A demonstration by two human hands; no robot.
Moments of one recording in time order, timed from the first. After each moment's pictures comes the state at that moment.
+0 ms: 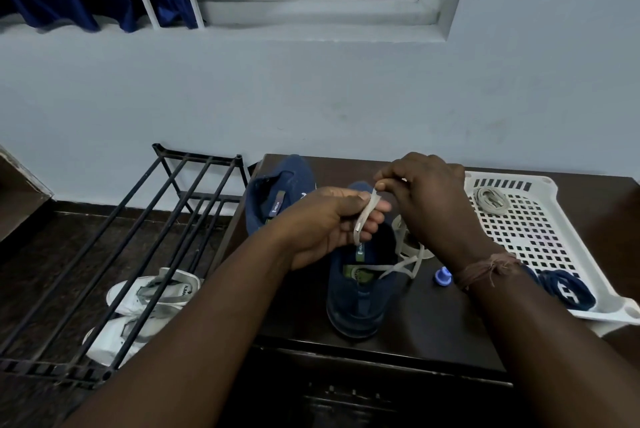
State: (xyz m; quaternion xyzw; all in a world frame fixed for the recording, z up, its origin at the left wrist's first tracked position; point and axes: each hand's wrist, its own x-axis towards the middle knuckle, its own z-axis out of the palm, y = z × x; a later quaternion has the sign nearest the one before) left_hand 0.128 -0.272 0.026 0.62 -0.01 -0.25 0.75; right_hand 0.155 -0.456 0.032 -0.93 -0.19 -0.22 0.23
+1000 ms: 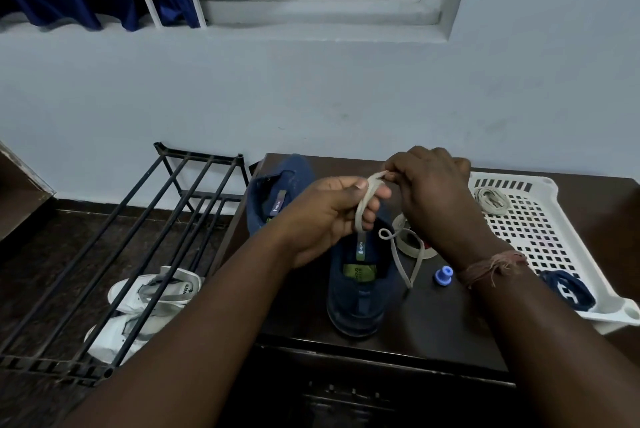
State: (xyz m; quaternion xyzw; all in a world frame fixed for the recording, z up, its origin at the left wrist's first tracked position) left_hand 0.123 -0.275 0.033 0.59 -0.07 -0.19 0.78; right_hand 0.158 -0.460 0.032 -0.94 -0.20 -0.25 0.15
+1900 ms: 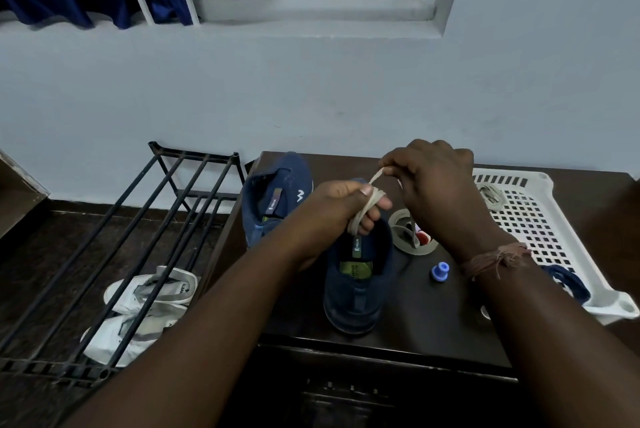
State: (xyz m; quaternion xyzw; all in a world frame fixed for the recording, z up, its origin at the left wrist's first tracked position) left_hand 0.120 -0.288 0.027 0.70 -0.06 -0.14 0.69; right_hand 0.154 -0.465 0.044 -0.94 -0.19 -0.23 0.17
